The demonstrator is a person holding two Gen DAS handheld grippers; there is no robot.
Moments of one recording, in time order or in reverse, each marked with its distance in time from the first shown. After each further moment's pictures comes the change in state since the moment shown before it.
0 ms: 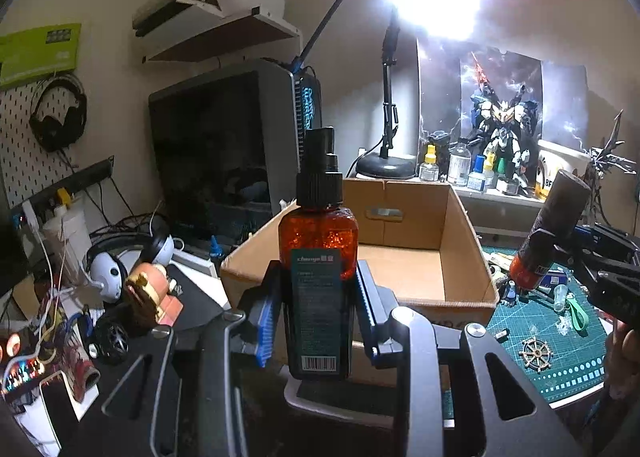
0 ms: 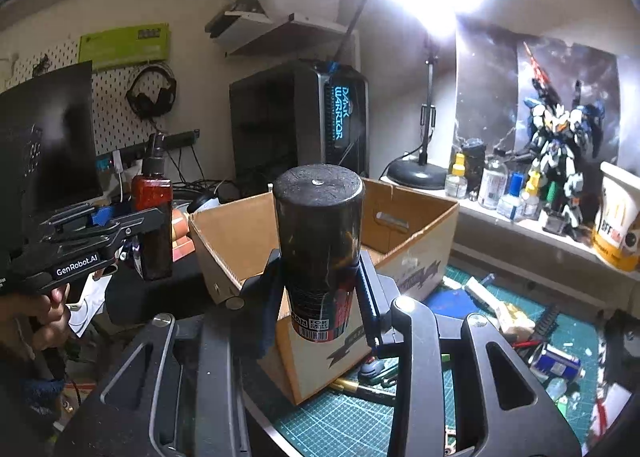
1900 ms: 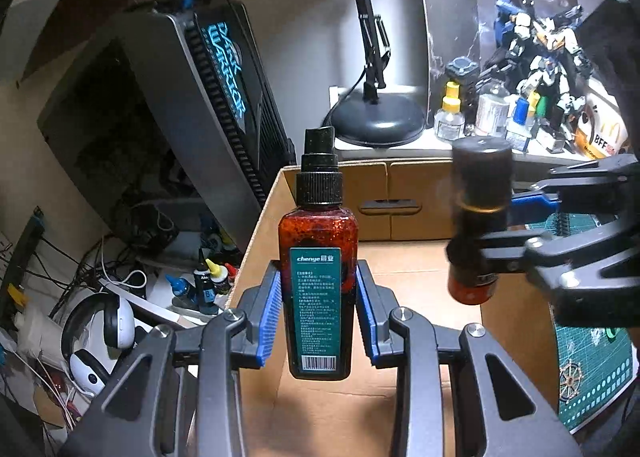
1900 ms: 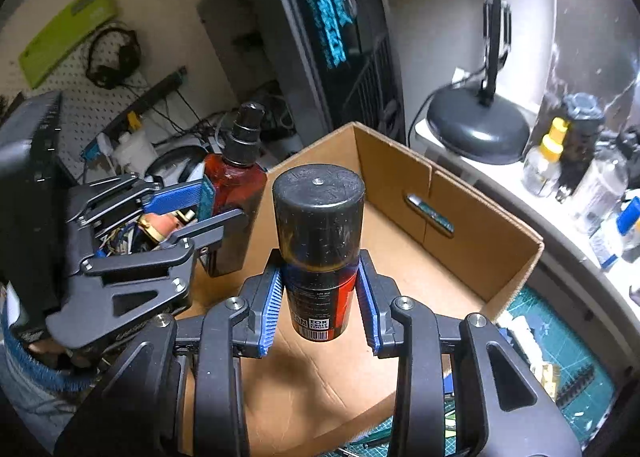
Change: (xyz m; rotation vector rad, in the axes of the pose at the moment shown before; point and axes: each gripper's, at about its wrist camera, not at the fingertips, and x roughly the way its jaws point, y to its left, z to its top) left arm 0.219 -0.036 0.114 0.222 0.407 -0.061; right arm 0.233 -0.089 0.114 0.124 0.535 0.235
